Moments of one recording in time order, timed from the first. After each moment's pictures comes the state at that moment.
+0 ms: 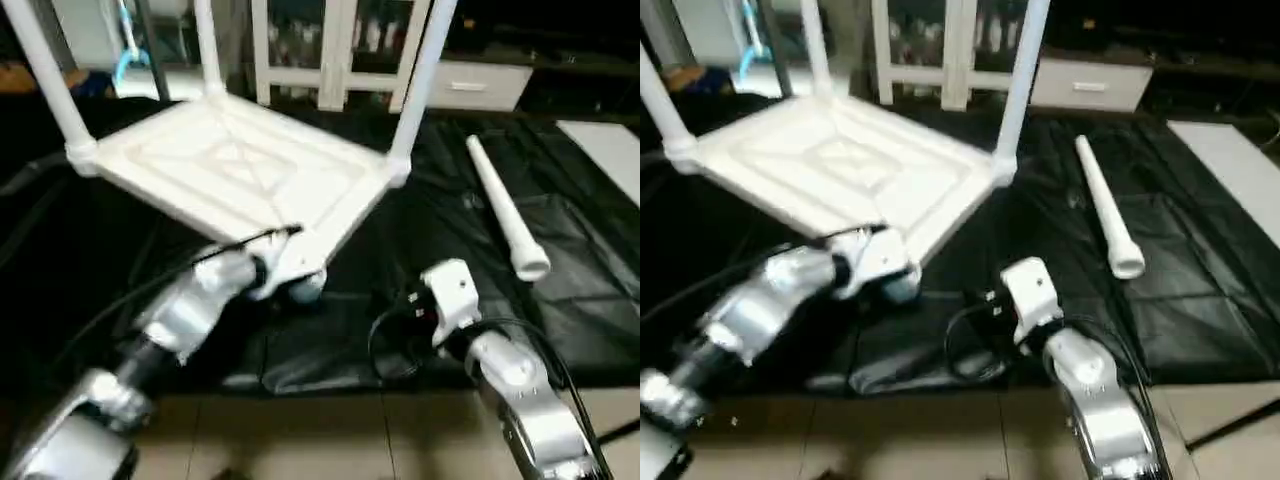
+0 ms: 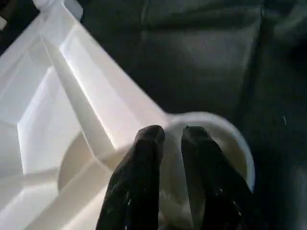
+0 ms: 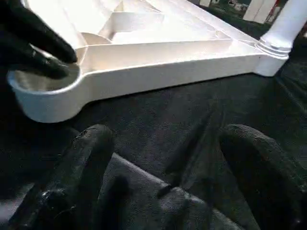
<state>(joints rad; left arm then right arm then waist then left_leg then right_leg) -0.62 0.41 -0.47 0.36 0.18 0.17 -0.70 -0.07 -0.25 0.14 -0.03 0.06 0.22 0.37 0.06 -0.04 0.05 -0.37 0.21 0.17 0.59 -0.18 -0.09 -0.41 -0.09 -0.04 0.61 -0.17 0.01</state>
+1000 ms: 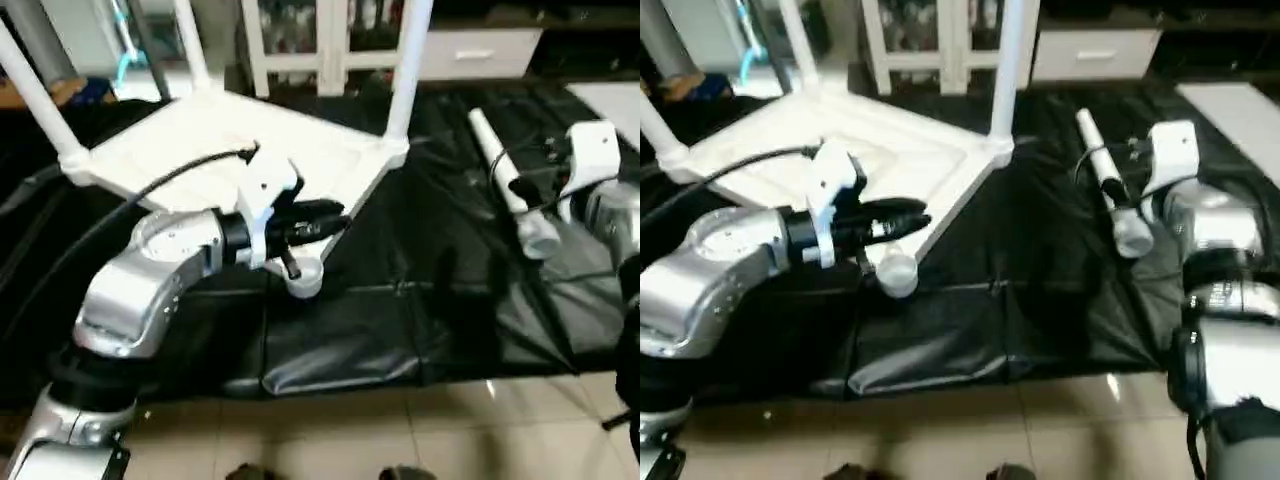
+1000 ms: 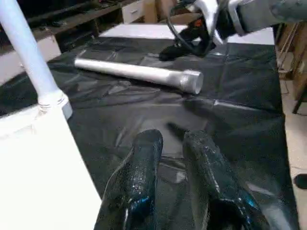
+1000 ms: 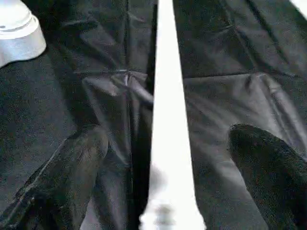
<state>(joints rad) -0.52 0.43 -0.14 -0.19 -0.33 0.63 -0.83 -1.03 -0.60 -0.12 1.11 0.06 0.42 0.34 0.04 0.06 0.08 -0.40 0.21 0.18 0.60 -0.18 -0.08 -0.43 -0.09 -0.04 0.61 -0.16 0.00</state>
